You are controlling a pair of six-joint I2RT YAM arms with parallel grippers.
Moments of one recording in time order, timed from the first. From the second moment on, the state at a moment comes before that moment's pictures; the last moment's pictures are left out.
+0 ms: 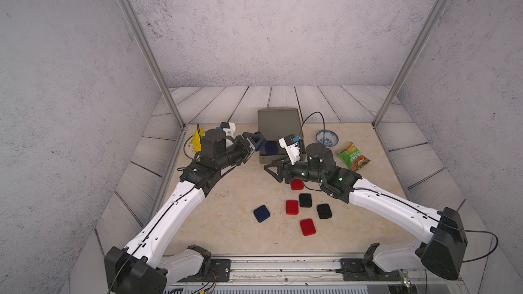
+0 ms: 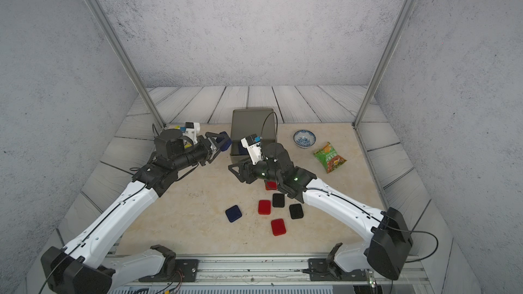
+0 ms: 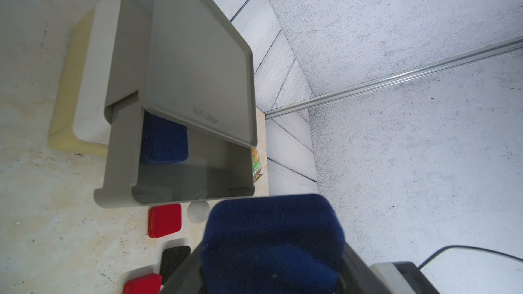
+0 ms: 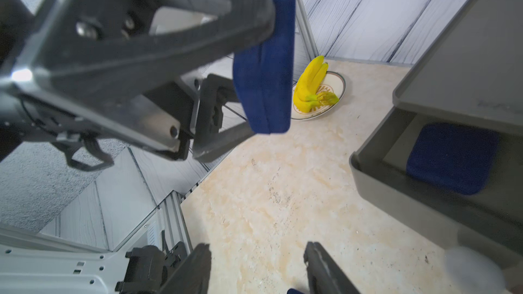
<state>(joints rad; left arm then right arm) -0.42 1.16 1.11 -0.21 0.39 -1.12 0.84 1.37 1.14 -0.06 -0.31 0.42</state>
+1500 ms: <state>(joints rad) -0.39 1.11 1.04 -0.17 0.43 -1.13 0.82 1.48 1.29 -0.04 -0.16 0.33</state>
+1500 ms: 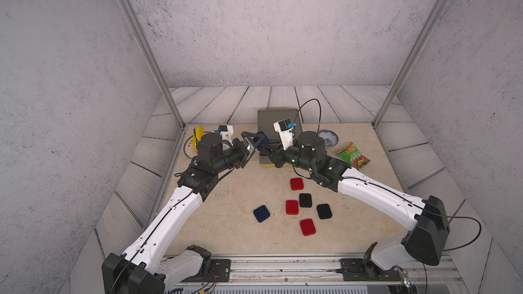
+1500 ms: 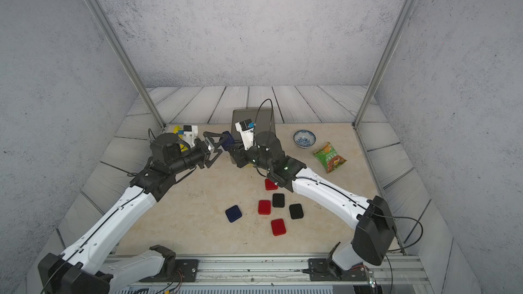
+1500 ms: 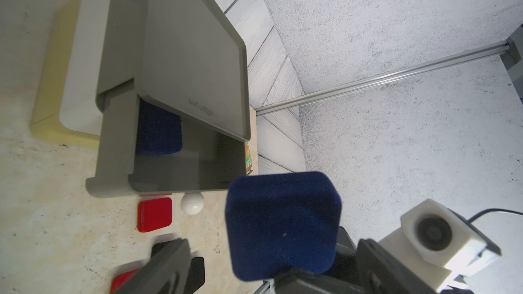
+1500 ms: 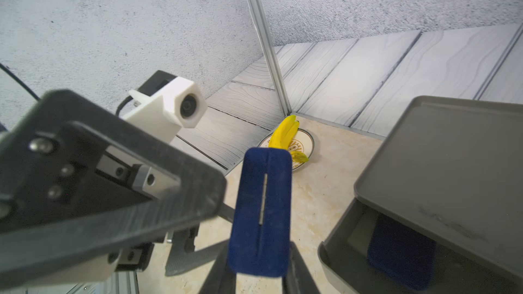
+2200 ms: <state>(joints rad) -0.34 1.00 1.04 -0.62 0.02 -0.66 0.56 1.52 1.35 -0.45 -0.34 0.51</state>
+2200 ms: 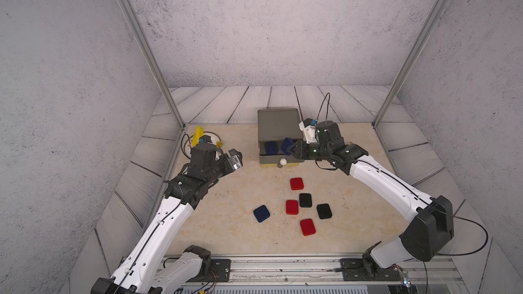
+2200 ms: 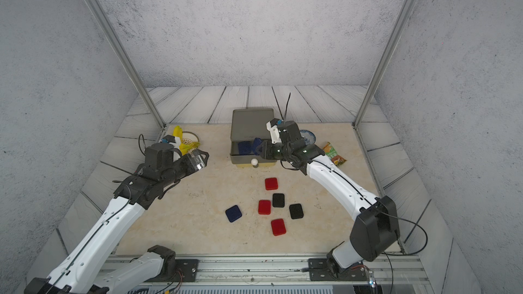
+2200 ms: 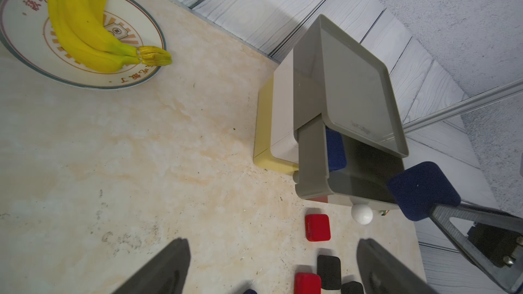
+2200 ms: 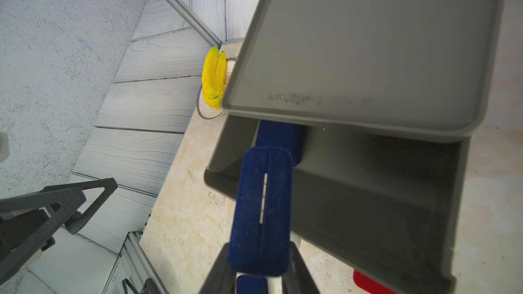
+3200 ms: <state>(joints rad) -0.32 1.02 1.03 -0.66 0.01 -0.59 0.54 1.66 1.45 -0.51 -0.34 0.48</state>
